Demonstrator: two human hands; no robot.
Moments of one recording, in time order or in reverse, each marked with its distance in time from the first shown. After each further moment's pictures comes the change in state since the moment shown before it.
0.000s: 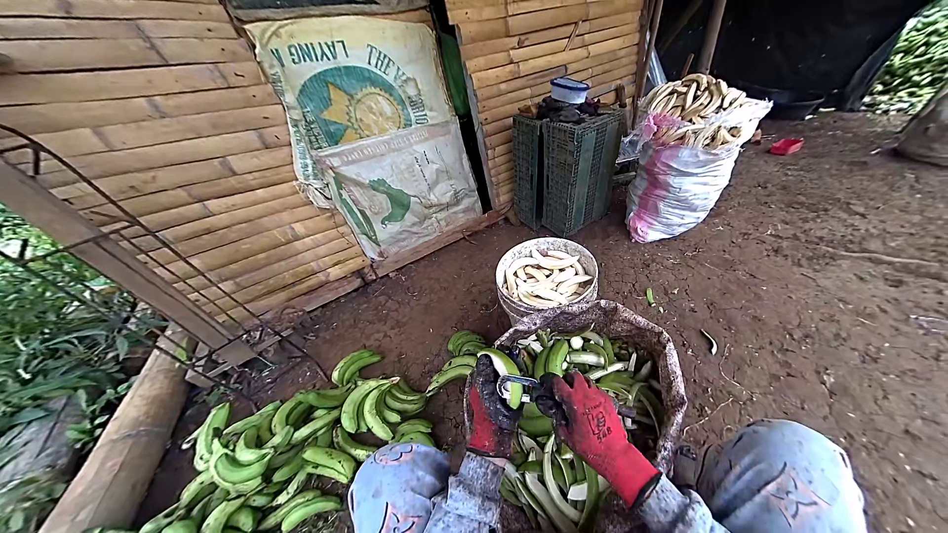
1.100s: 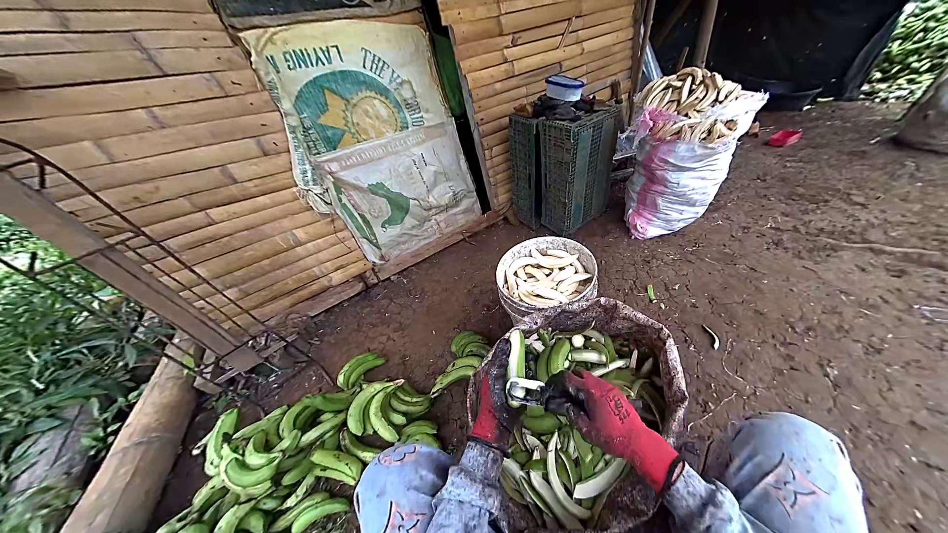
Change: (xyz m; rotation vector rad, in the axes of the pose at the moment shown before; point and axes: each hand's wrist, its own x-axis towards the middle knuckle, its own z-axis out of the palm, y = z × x) left_hand 0.006 0.009 0.000 0.176 -0.201 -0.170; right_hand 0.007 0.041 -0.005 0.294 -0.030 -0.125
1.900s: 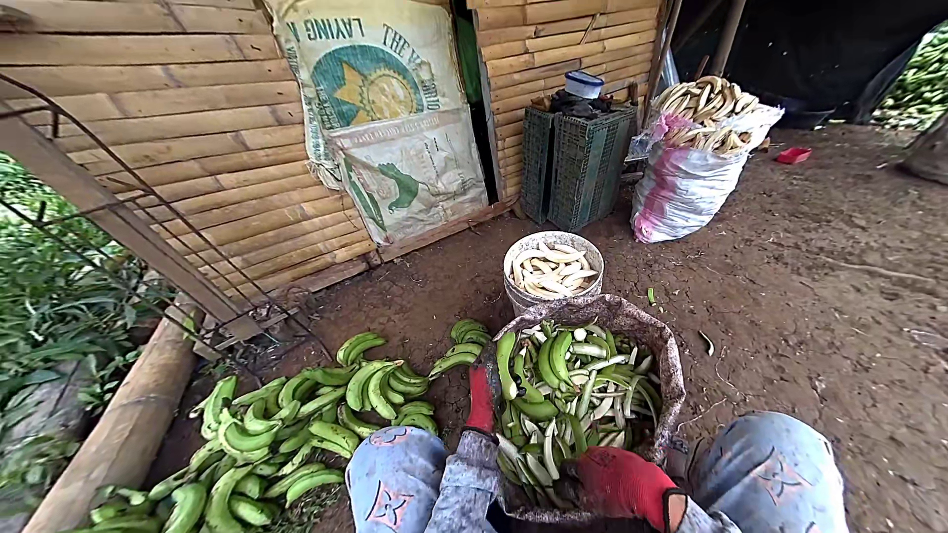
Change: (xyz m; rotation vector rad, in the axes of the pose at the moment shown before) left_hand -0.004 0.003 -0.021 0.297 0.371 -0.037; right_hand -0.055 -0.030 0.017 -0.259 -0.833 0.202
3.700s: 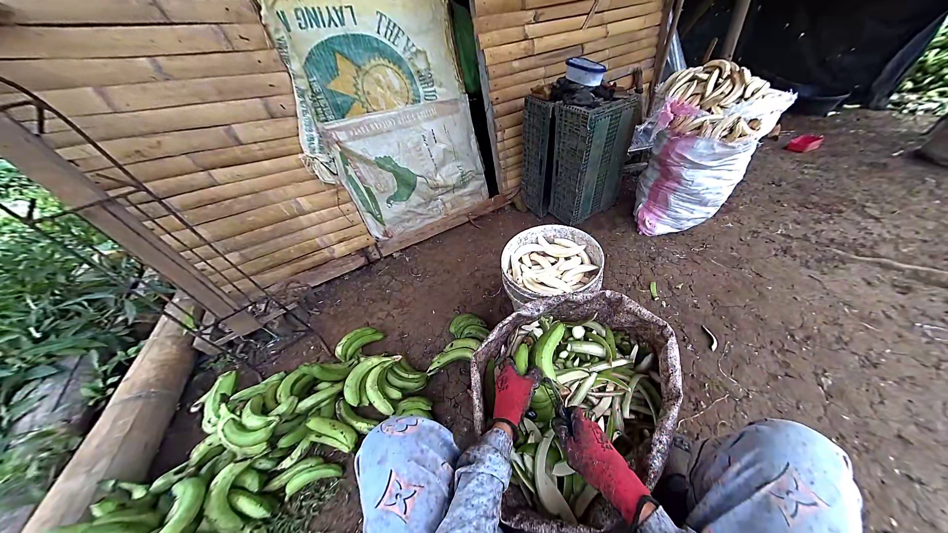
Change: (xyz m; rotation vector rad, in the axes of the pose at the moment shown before) left_hand 0.012 -0.047 0.033 0.839 -0.195 -0.072; right_hand 0.052 0.008 0.018 0.579 0.468 0.243
